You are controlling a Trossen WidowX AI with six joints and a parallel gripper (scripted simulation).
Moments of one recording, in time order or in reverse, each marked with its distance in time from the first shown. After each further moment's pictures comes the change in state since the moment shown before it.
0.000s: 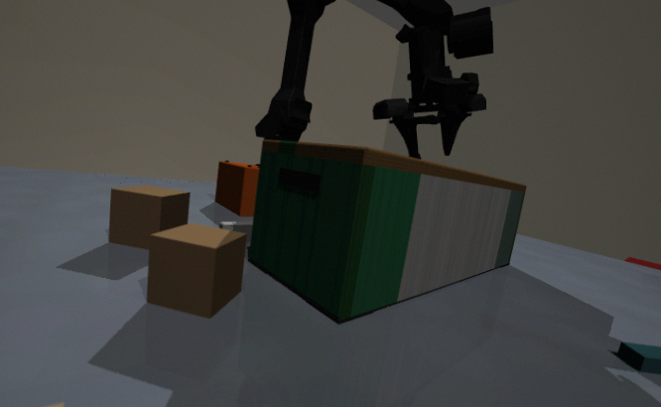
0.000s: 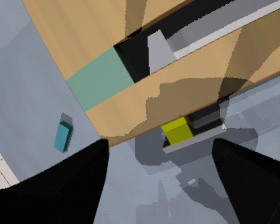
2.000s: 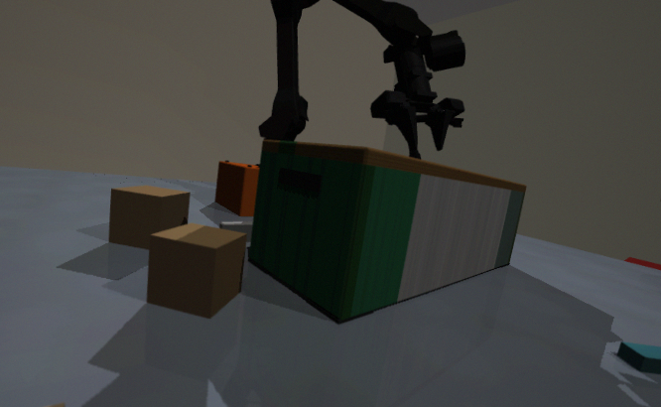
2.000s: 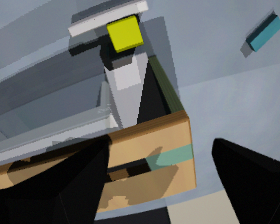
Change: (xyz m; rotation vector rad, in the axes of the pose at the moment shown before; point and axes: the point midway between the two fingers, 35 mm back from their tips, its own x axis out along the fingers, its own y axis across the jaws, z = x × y) arm -0.008 0.012 -0.047 2.836 -0.096 0.503
